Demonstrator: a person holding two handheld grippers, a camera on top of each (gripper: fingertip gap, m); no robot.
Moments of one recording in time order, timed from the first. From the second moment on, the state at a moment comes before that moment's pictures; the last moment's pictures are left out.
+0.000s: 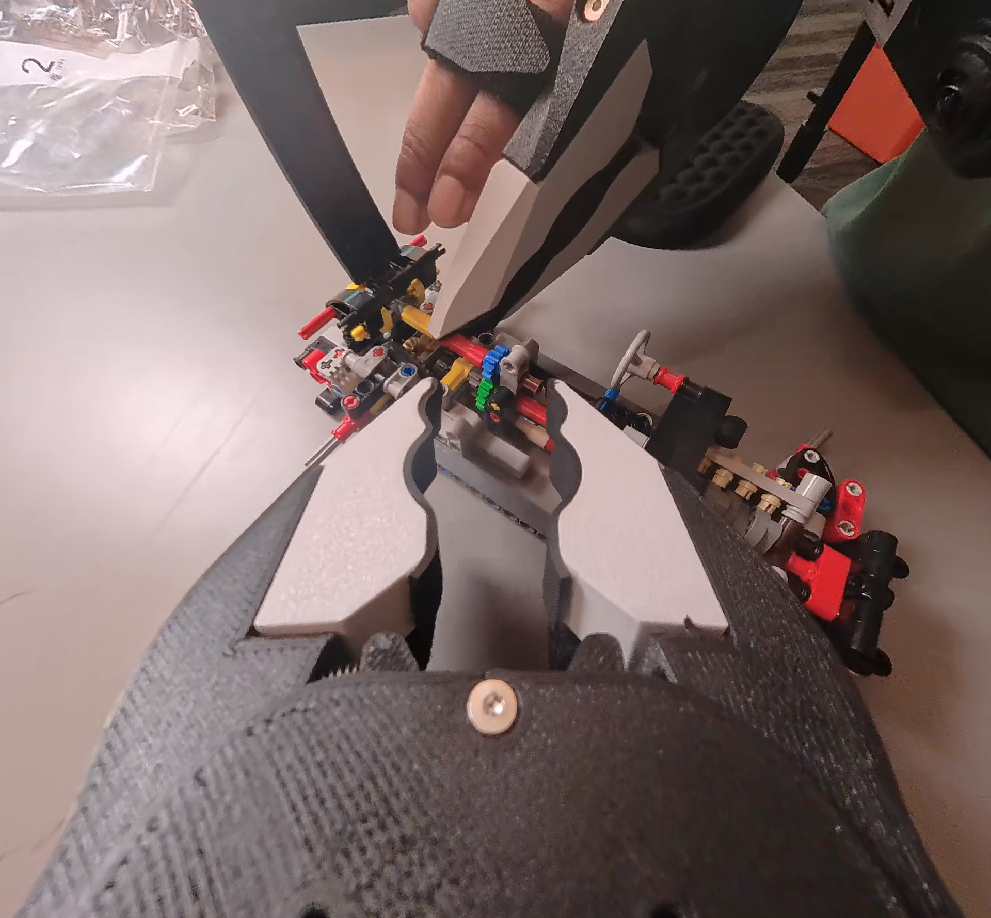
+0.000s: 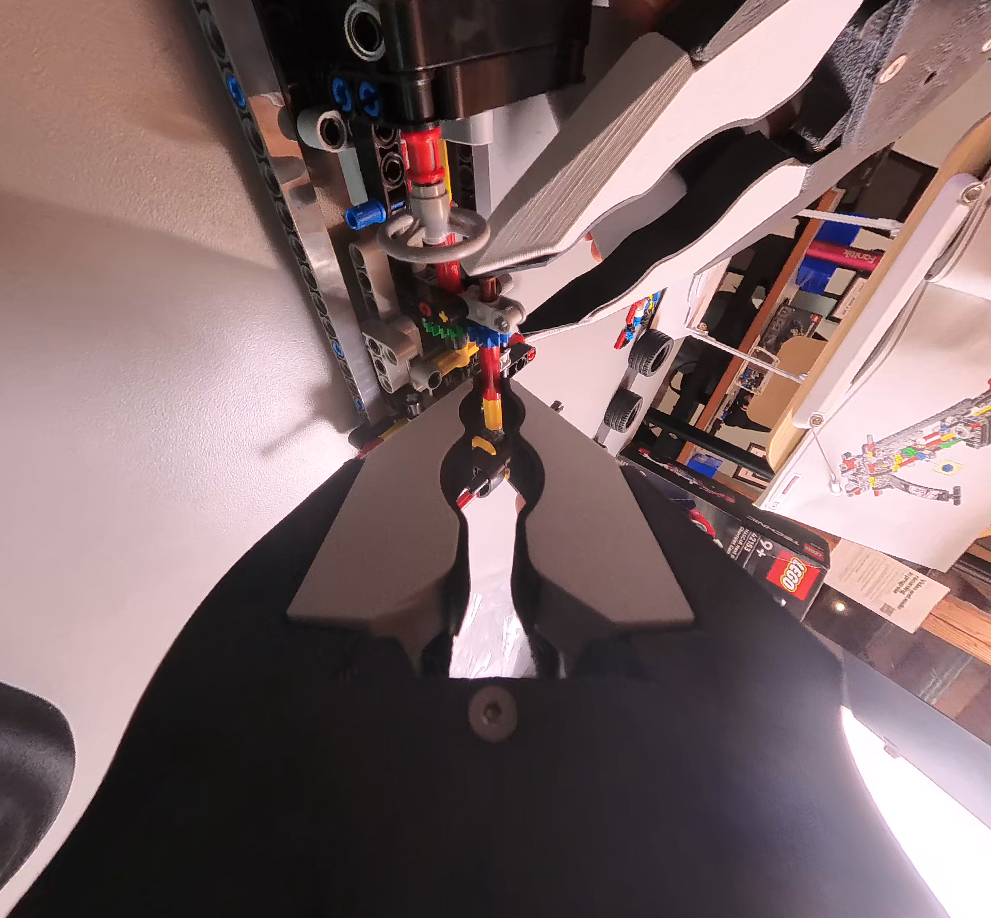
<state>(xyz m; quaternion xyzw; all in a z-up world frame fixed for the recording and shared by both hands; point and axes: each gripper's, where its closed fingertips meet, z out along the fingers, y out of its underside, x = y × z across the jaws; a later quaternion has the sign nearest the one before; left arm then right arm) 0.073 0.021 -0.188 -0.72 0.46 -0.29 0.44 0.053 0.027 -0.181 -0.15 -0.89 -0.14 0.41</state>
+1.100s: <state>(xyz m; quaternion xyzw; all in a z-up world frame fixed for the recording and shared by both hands) 0.078 0.012 -0.192 -0.68 0.52 -0.32 0.40 0.055 0.027 -0.185 -0.14 -0.91 -0.11 0.37</state>
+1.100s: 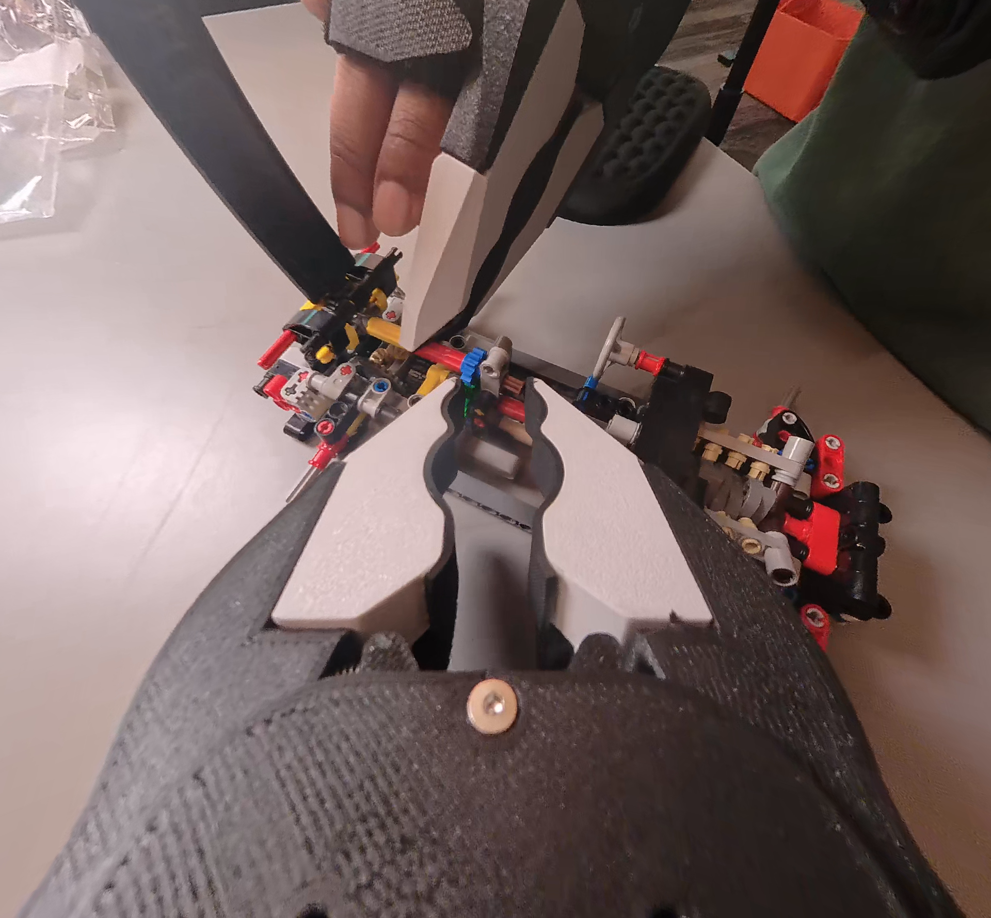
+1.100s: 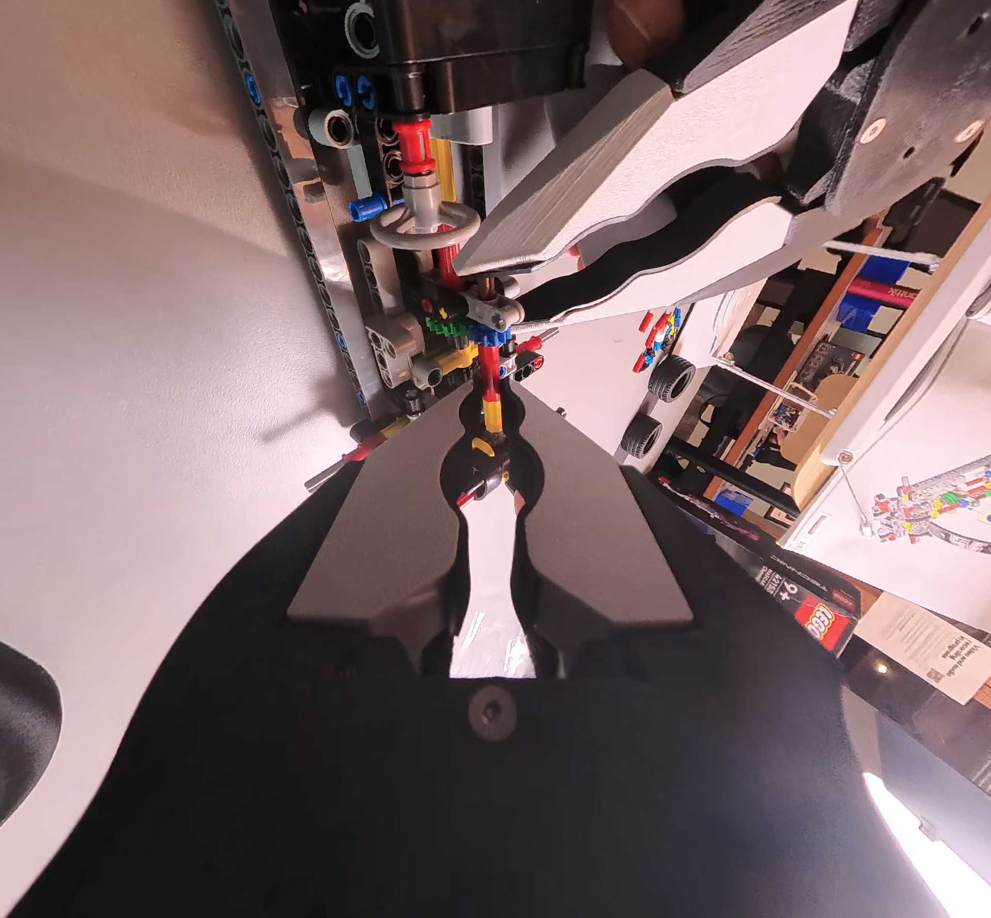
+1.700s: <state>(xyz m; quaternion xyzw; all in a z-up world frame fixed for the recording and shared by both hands) 0.079 0.012 -0.193 -0.66 0.55 -0.34 0.38 0.071 0.037 -0.192 -0.14 -0.92 -0.11 0.35</state>
